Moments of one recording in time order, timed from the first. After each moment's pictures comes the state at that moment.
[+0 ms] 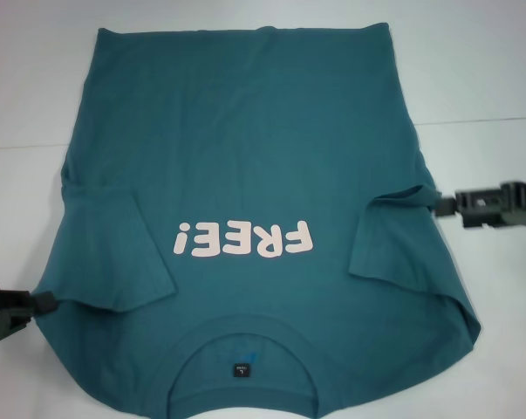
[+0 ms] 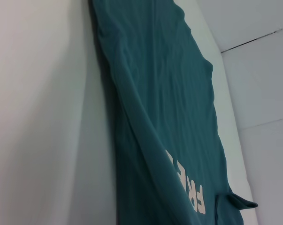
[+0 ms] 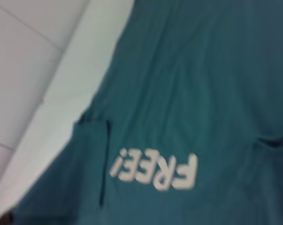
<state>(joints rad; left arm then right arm) -0.45 -2.03 0.28 0.70 2.30 1.59 -2.35 0.58 1.89 -0.67 -0.82 -2.19 -1.58 2.41</state>
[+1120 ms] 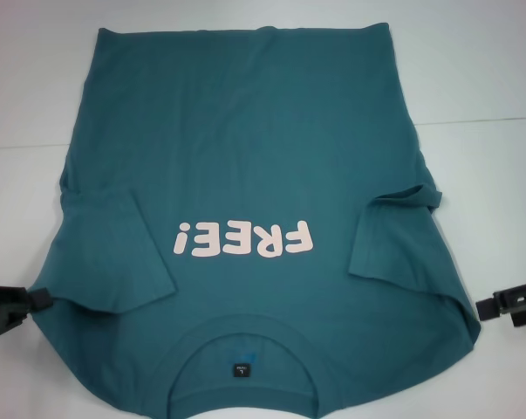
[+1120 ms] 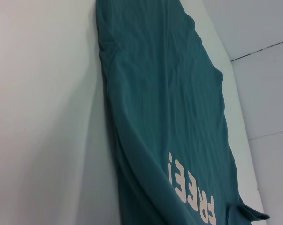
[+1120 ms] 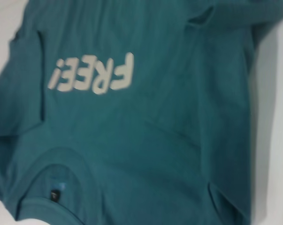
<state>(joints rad) -0.46 -2.04 0.28 0.70 2.30 1.55 -2.36 0.57 1.88 -0.63 -0.81 -2.49 -1.70 2.44</state>
